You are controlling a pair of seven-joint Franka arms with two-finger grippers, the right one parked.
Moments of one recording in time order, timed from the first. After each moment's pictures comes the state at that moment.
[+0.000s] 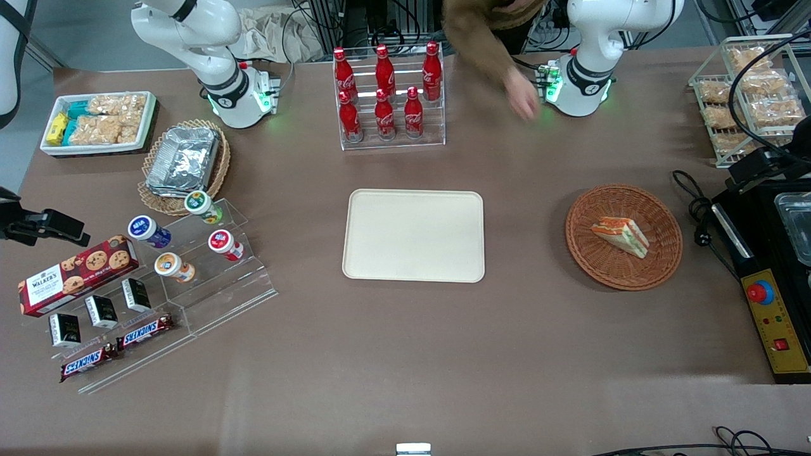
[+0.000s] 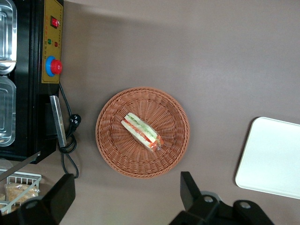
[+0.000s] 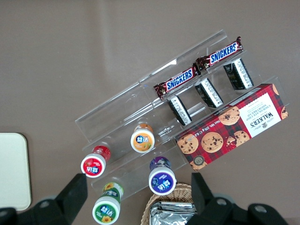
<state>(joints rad) -0.11 -0.01 0.18 -1.57 0.00 1.57 -0.10</state>
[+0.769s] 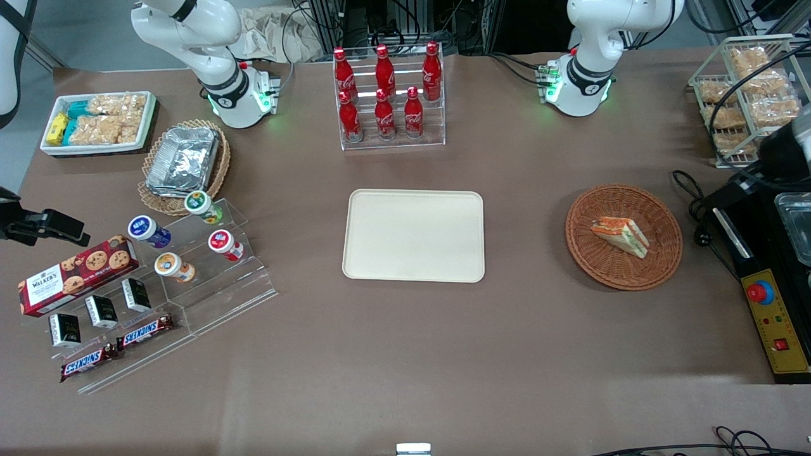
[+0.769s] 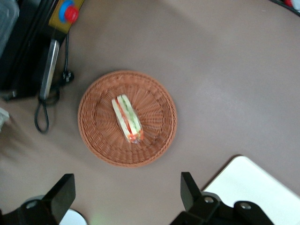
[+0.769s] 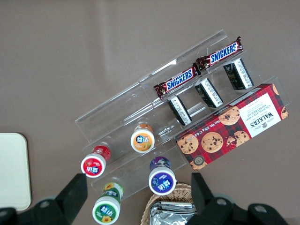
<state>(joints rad) -0.13 0.03 0.12 -1.60 0.00 1.56 -0.67</state>
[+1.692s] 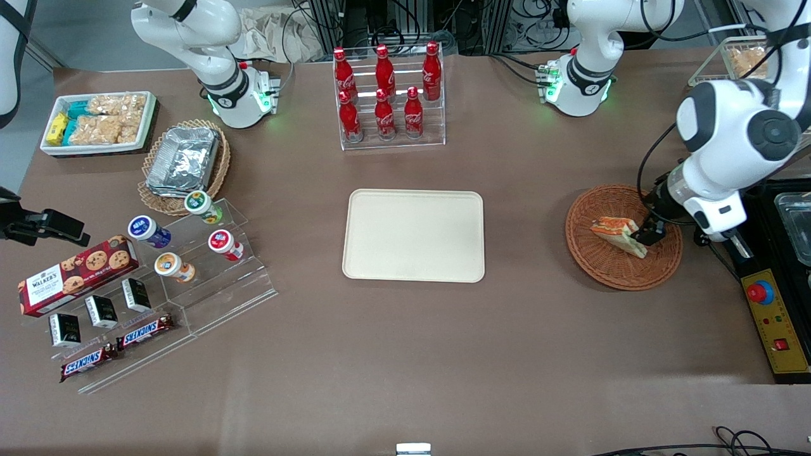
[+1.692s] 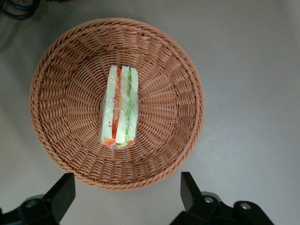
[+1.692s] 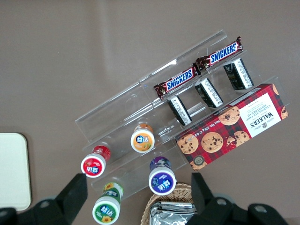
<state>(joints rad) -0.12 -0.03 0.10 -2.25 0.00 2.19 -1.17</state>
